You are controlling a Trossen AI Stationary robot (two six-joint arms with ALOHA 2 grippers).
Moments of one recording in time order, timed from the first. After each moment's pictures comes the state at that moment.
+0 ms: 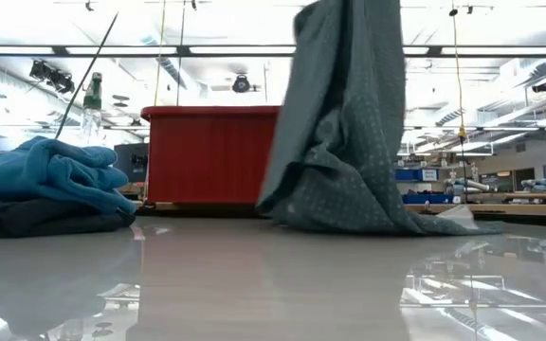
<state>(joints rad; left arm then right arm) -0.24 1.83 2.17 -1.21 -0.77 -0.60 0.02 1.08 1.48 -0.58 0.49 0.24</state>
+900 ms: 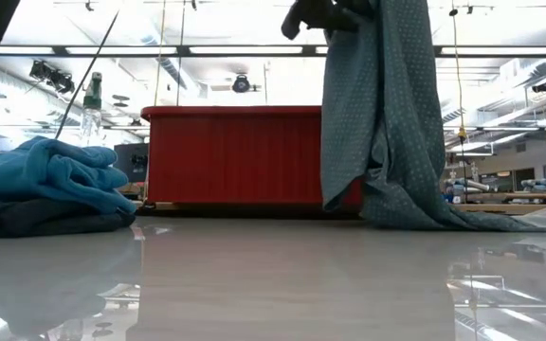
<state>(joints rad) 0.03 1.86 1.79 -0.26 -0.36 -0.17 -0.01 1.00 1.48 -0.56 0.50 0.27</state>
